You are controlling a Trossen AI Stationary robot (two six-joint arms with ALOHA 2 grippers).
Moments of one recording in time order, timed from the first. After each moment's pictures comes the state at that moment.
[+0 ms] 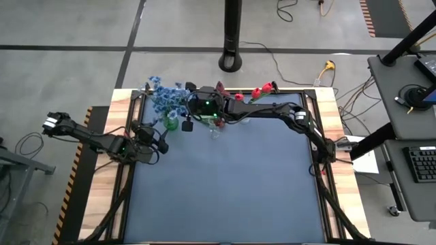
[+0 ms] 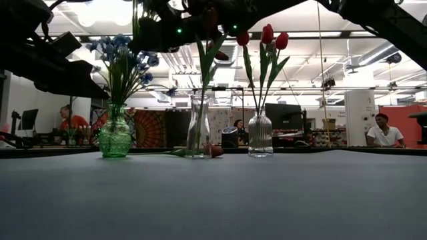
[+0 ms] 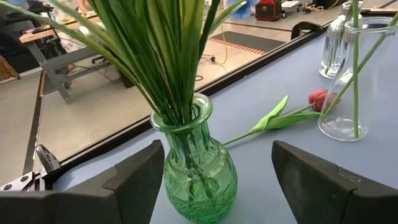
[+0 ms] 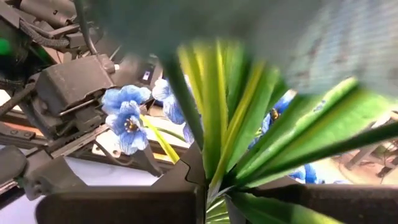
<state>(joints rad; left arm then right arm) -0.32 0.60 0.24 -0.43 -1.20 -0.61 -0.21 2.25 1.99 0.15 -0.08 -0.39</state>
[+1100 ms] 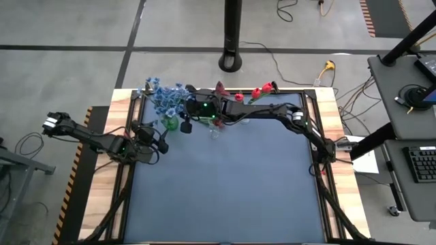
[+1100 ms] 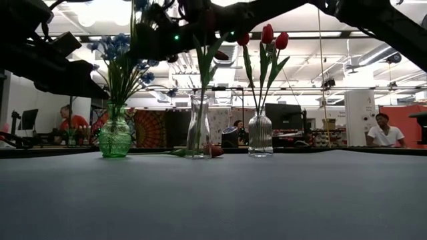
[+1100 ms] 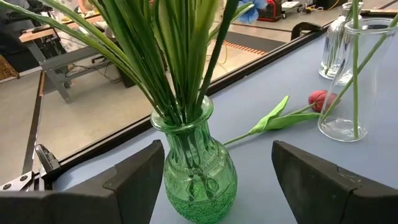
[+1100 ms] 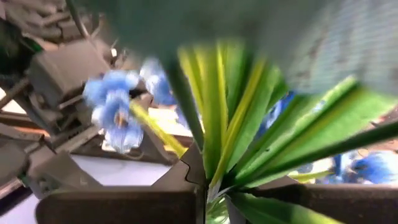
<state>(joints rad) -0.32 0.60 0.24 -0.43 -1.20 -0.62 -0.21 2.28 1.99 0.15 -0.08 -0.29</state>
